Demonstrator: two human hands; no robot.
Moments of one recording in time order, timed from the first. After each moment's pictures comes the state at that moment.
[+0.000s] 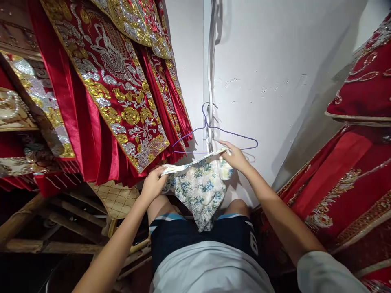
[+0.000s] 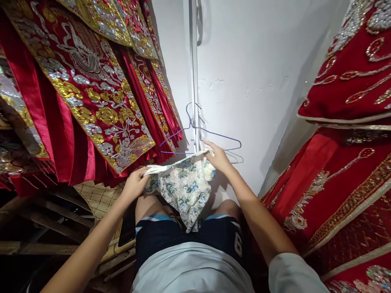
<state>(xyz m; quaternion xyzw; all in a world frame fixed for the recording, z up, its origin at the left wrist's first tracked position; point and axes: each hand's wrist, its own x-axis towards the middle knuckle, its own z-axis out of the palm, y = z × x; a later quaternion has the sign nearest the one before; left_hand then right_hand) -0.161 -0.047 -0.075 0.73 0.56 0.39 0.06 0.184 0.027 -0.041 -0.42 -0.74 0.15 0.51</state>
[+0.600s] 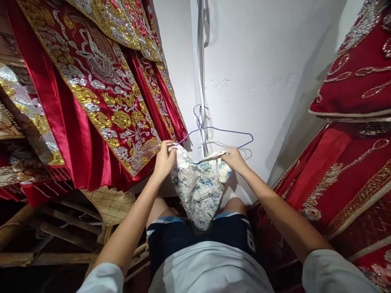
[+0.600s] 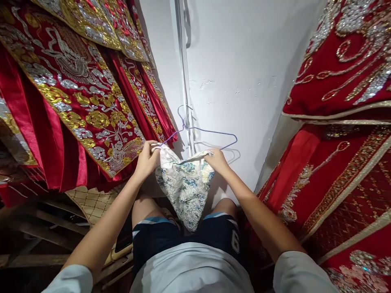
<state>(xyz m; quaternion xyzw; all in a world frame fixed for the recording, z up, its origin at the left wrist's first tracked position) -0.092 -0.004 -0.013 0.69 0.51 0.51 0.04 0.192 0.017 -0.045 -0.48 -0.68 0.21 0.51</state>
